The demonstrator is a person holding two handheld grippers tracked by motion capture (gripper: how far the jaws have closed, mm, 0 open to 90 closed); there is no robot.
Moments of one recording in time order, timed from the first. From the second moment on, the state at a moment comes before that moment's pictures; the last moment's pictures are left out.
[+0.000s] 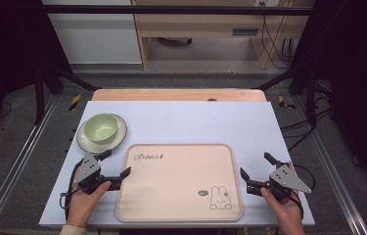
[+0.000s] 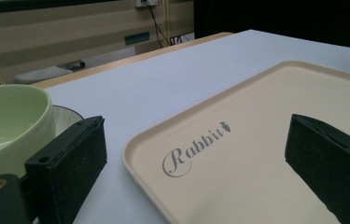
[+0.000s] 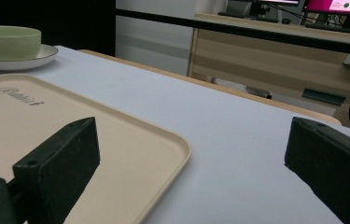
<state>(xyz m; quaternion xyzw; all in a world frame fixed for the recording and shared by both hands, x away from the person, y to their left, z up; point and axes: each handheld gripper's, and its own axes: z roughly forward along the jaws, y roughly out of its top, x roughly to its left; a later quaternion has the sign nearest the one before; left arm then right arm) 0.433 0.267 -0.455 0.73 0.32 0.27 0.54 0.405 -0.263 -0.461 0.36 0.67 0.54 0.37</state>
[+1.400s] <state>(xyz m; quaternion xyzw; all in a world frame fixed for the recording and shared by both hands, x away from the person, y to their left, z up) 0.475 0.304 -0.418 0.73 0.42 0.31 0.44 0.404 -0.255 -0.458 0.36 0.67 0.54 0.36</state>
